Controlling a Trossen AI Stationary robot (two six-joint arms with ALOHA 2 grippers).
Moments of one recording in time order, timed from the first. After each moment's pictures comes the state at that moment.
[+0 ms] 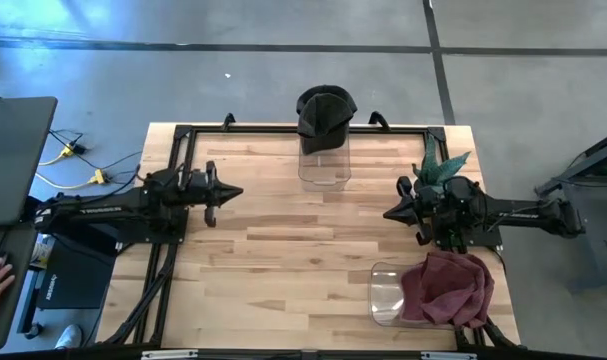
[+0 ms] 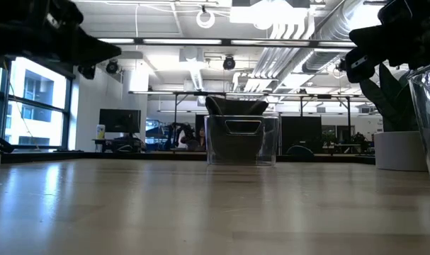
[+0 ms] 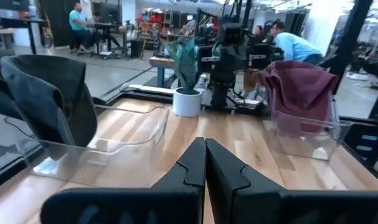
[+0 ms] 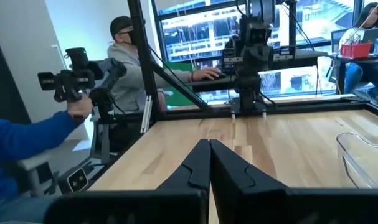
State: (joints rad) left arm 0.19 0.34 0.17 0.19 0.07 -0.08; right arm -0.16 0.28 0.05 0.32 -0.40 0.18
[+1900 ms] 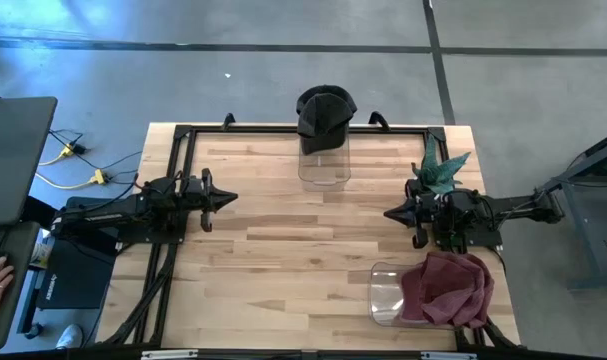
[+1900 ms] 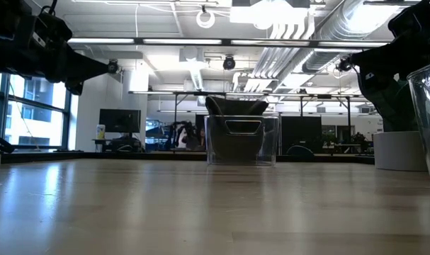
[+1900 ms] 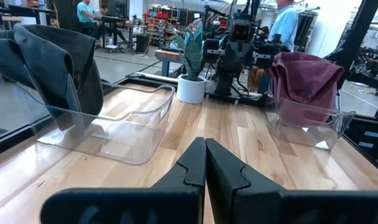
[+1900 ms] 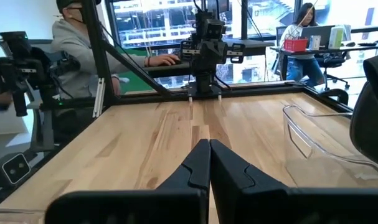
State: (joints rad) left arm 0.16 0.03 0.01 0.01 0.02 -0.14; right arm 0.09 0.05 0.01 0.03 0.06 0.09
